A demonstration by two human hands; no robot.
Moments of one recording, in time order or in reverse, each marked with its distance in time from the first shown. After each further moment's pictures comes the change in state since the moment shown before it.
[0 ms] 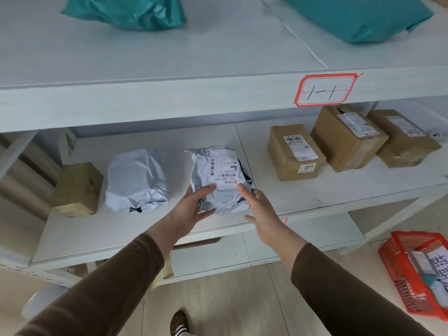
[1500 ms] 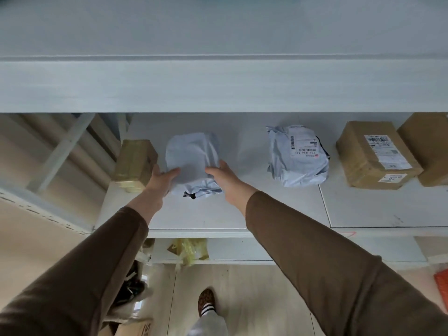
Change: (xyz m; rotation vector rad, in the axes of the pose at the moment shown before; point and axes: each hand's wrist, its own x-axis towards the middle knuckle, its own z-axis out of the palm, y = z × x) left_hand 0.019 0.070 -0.217 0.269 0.611 0.072; right_hand 0.110 0.005 0.241 -0.247 -0.274 0.007
